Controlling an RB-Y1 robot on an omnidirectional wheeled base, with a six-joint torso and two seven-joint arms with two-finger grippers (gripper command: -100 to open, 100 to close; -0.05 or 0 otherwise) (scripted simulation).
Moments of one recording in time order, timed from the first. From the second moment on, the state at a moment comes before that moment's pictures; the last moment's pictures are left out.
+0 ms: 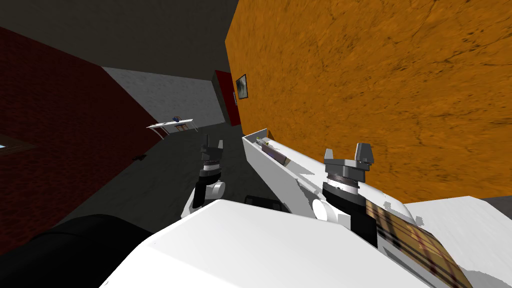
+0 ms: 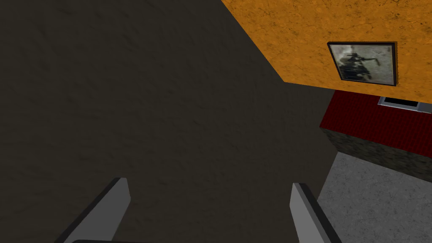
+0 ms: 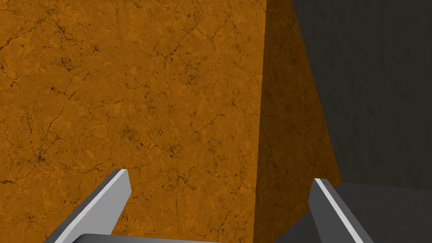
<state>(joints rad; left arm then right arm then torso) 0.49 0.05 0.06 -2.31 0.04 -0.50 0.05 0.54 0.03 -0.05 -2.30 -0.11 -0.51 0.08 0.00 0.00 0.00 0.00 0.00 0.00</state>
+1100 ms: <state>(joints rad) 0.49 0.05 0.06 -2.31 0.04 -0.50 0.05 0.54 0.00 -0.06 -2.30 -0.11 -0.51 0.08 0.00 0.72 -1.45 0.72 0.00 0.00</state>
